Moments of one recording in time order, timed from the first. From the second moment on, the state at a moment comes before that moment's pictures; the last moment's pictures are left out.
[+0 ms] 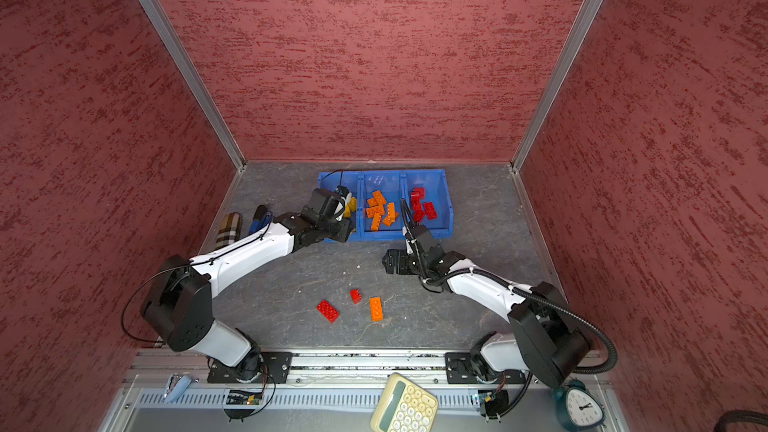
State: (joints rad) left arm -0.56 1.57 1.12 -0.39 -0.10 -0.23; right arm 0.64 1.36 0.70 -0.22 -0.15 0.61
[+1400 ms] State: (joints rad) left arm -0.48 1.60 1.22 -0.45 -0.19 -0.55; right arm 1.03 1.83 1.17 -0.84 -0.10 0.48
